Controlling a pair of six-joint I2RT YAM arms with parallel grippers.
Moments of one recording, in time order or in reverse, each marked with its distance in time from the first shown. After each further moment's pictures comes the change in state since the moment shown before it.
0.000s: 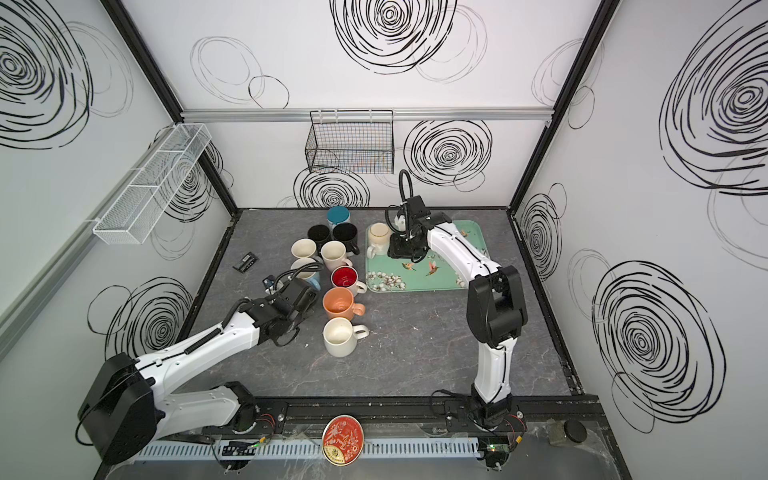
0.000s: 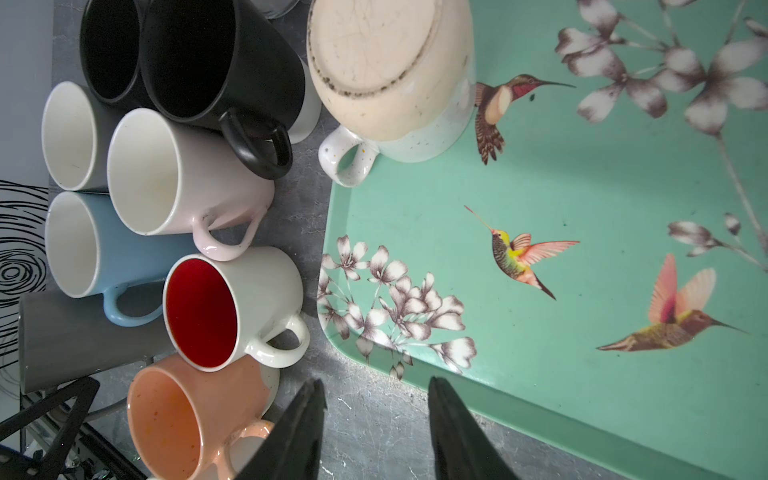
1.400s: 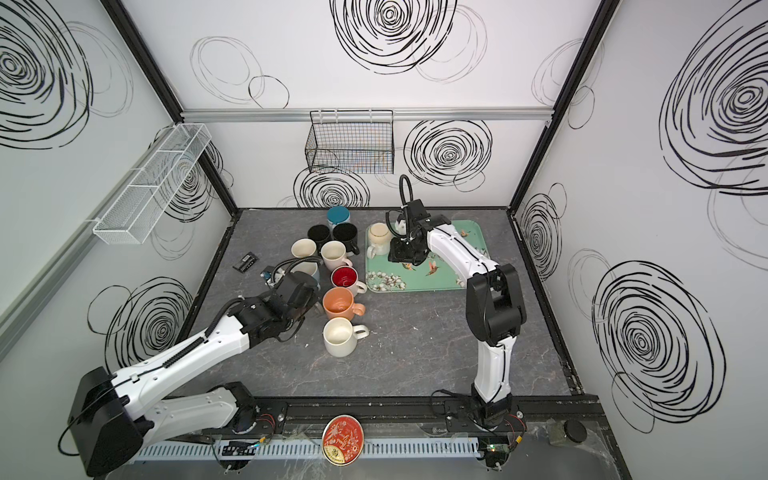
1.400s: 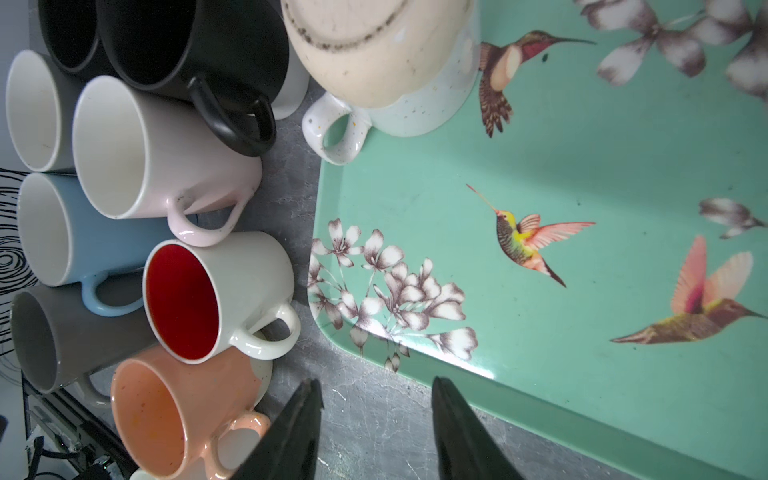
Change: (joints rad) left arm -0.040 -0.118 0.098 0.062 -0.006 -0.053; right arm -0.012 0.020 -0.015 -0.003 -0.025 -0.003
